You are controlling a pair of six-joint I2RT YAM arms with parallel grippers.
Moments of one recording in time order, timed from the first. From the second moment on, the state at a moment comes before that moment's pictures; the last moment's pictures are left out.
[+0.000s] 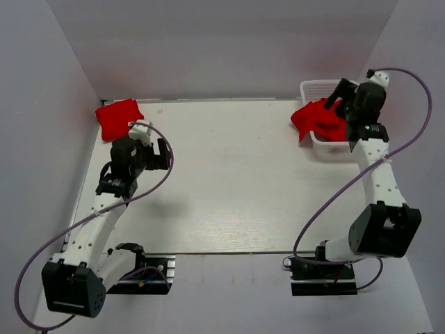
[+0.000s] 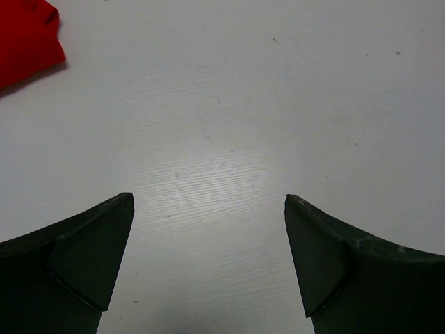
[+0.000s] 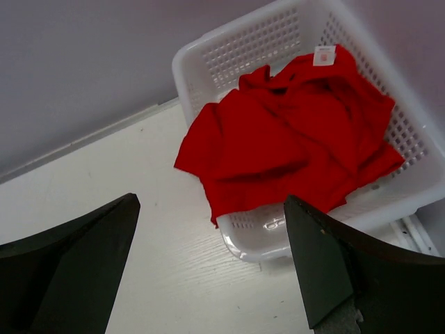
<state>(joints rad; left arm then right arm) -0.15 0.93 0.75 -0.19 0.09 -0.06 -0.08 1.36 1.25 -0.21 0.06 0.30</state>
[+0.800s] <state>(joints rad) -0.15 1.40 1.10 -0.21 0.09 -0.12 -0.15 2.12 2.05 -0.74 0.21 0.29</state>
